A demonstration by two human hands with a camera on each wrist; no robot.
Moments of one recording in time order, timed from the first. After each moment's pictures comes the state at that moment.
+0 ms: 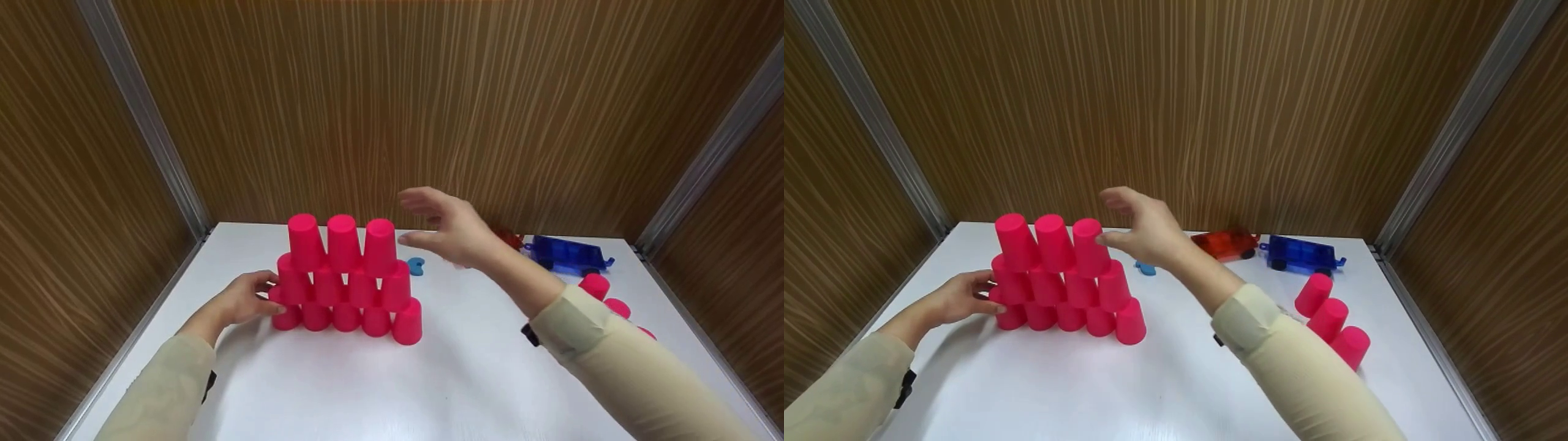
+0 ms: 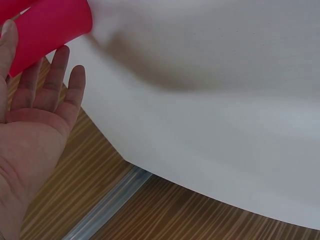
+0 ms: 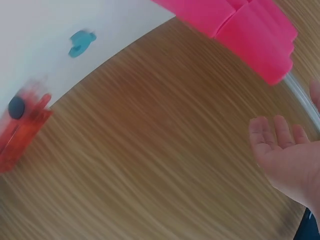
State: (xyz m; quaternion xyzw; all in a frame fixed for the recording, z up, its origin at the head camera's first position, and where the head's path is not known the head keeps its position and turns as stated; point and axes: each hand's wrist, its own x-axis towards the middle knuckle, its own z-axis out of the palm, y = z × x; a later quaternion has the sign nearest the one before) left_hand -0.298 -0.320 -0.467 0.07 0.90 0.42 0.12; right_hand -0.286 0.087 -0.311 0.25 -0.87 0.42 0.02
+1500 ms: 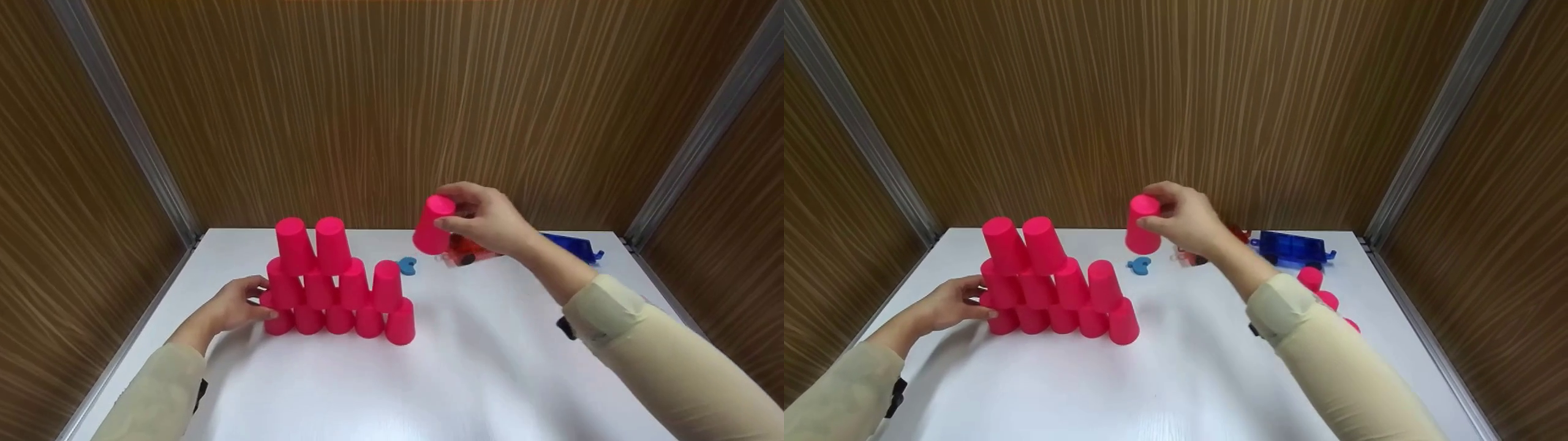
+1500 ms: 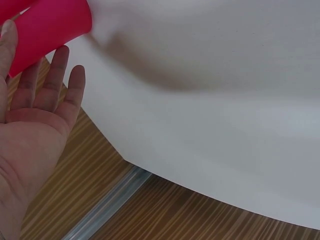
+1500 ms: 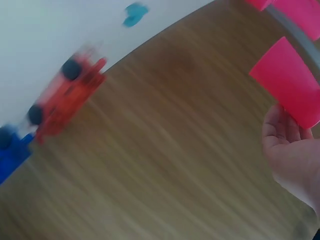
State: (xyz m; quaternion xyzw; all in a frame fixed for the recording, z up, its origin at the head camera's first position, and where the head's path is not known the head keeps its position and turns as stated) left_hand -0.298 -0.330 -0.471 0.04 0.90 0.41 0.13; right_hand -0.306 0.144 -0.312 0.18 -0.88 0.44 0.00
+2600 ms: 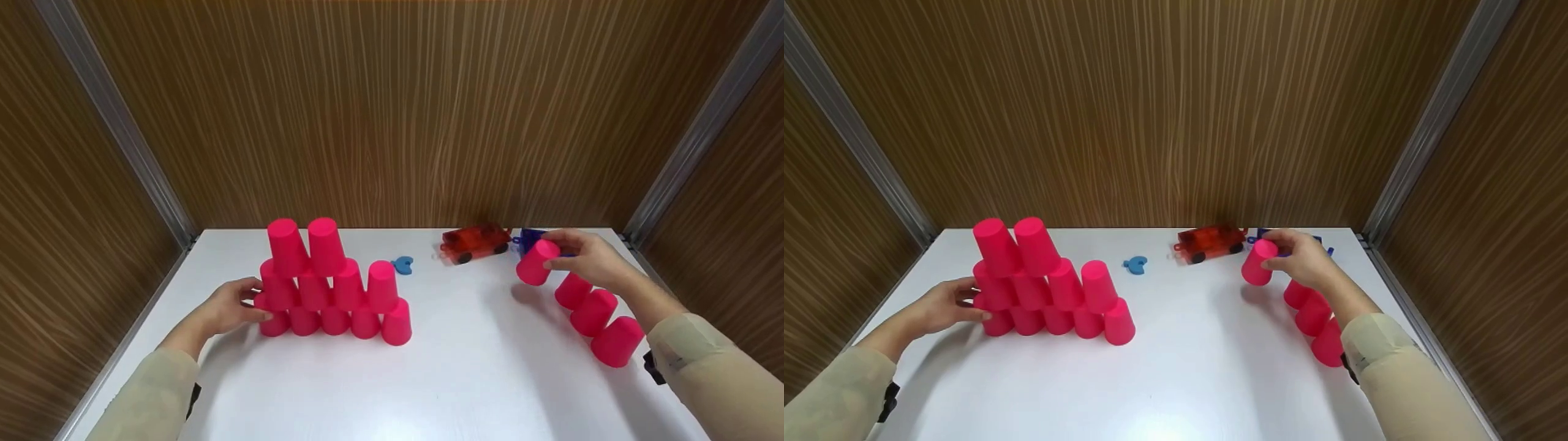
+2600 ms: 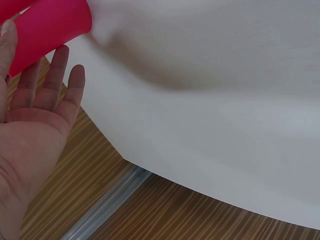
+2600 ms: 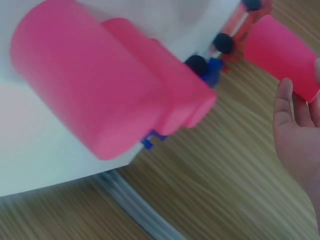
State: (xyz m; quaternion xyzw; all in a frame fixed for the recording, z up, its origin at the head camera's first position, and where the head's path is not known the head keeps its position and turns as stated) left_hand -0.287 -0.342 -0.467 0.04 0.90 0.42 0.13; right_hand -0.311 0.324 -0.399 0.07 -0.91 0.40 -0.06
